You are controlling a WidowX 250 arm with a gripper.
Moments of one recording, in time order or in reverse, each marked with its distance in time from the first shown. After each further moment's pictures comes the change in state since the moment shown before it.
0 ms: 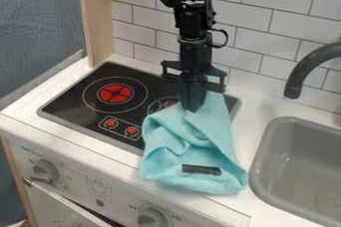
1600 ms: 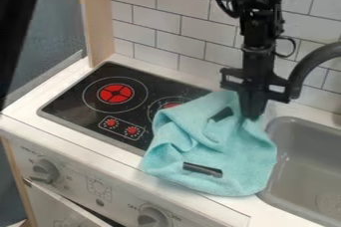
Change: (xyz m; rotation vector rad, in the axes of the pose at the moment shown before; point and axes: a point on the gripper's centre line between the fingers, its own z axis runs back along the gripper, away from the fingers) arm 0.034 -0.082 -0.015 -0.020 -0.042 -0.060
